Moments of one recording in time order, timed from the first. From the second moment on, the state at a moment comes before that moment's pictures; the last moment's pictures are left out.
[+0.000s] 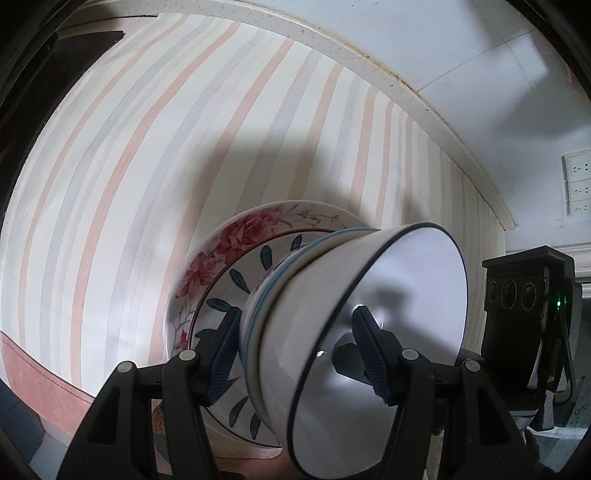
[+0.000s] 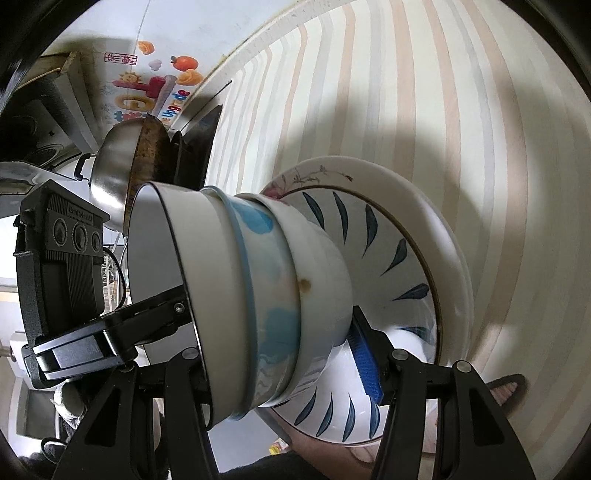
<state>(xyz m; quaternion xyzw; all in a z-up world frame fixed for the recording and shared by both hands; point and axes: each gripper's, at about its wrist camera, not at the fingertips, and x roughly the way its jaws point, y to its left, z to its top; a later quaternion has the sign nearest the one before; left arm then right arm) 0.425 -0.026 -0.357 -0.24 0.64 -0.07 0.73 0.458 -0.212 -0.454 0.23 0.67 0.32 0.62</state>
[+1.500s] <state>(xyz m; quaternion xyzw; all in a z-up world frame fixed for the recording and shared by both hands) 0.350 -0.025 -0.245 -0.06 0.55 0.00 0.83 0.400 -0.218 -0.308 0.06 0.61 0.18 0.77</state>
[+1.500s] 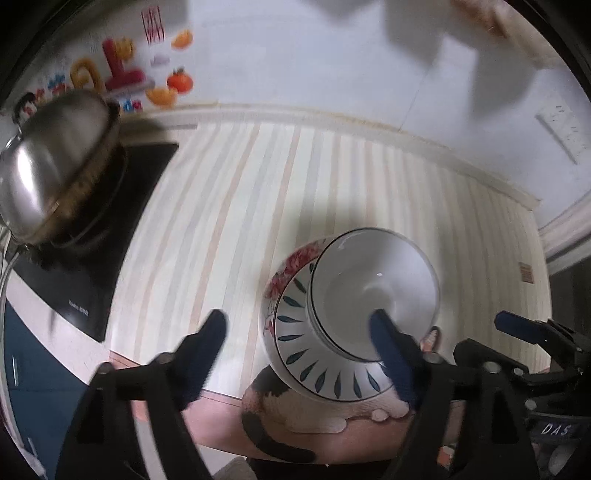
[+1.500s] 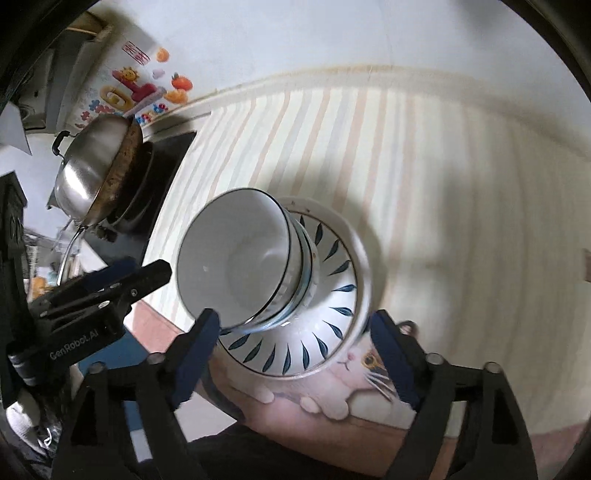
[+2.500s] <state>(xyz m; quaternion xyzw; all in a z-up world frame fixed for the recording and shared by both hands) 0.136 -0.004 -0.091 -0.02 0.40 -0.01 0.92 0.150 -0.194 -0.098 0.04 0.40 0.05 0.92</state>
